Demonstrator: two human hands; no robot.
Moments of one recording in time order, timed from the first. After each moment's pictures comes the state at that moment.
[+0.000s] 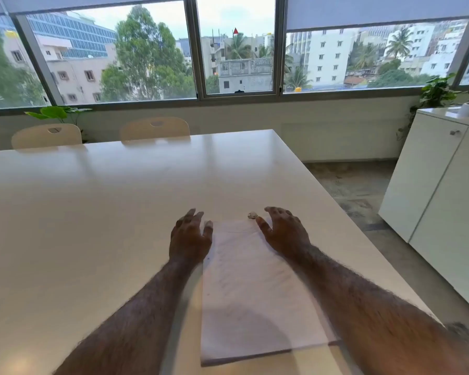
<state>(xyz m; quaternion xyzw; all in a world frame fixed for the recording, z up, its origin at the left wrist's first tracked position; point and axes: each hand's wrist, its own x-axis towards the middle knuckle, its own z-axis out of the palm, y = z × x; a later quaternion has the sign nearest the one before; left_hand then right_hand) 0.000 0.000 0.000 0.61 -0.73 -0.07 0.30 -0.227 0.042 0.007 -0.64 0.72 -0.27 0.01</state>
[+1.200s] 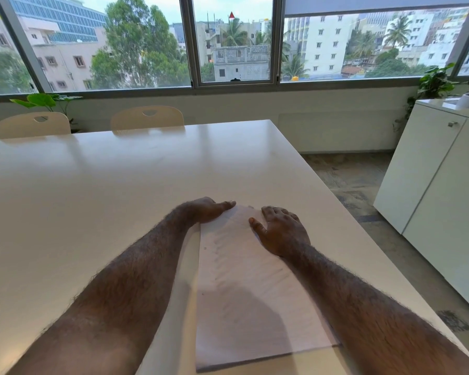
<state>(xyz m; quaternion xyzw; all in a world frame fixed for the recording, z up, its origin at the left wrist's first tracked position) -0.038 -0.060 0.058 0.60 -0.72 -0.36 0.04 -0.229 0.039 -0.006 -0.65 0.73 -0.19 -0.03</state>
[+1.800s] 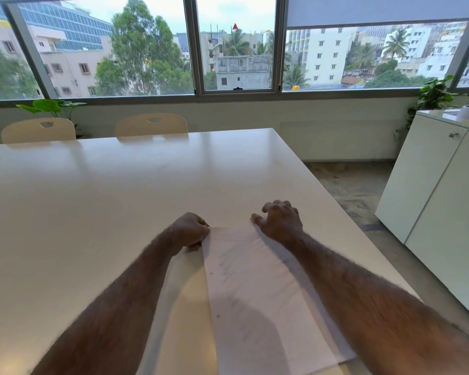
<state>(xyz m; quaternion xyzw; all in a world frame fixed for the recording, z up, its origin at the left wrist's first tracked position) 0.005 -0.030 0.044 0.61 -0.65 -0.40 0.19 -0.225 0.004 0.024 -0.63 0.74 -0.21 -0.01</state>
